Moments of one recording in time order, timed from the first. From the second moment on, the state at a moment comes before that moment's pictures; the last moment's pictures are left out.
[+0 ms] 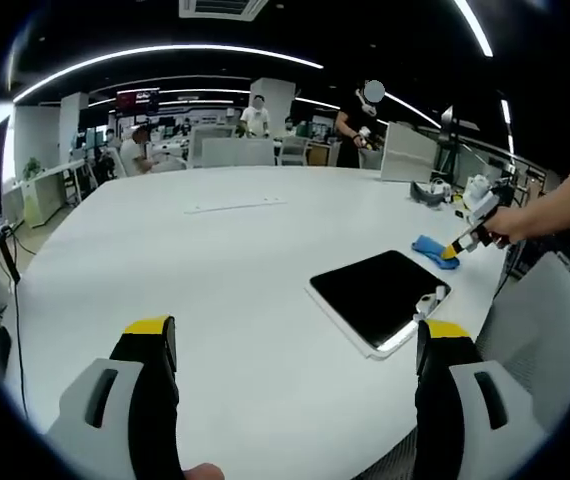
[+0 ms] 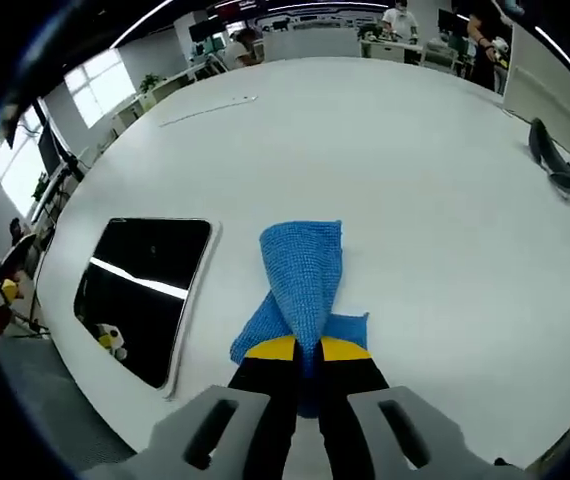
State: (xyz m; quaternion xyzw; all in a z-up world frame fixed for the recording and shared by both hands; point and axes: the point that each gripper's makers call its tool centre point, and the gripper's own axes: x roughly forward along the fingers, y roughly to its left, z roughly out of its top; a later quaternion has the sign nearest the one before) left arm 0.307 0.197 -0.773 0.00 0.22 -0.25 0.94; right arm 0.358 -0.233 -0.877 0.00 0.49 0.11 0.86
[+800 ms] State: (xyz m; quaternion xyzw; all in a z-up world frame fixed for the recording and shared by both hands) left arm 0.294 0.217 -0.767 -0.01 0.22 -0.25 0.94; right arm 0.334 -0.258 -0.802 -0.07 0.34 0.23 0.91
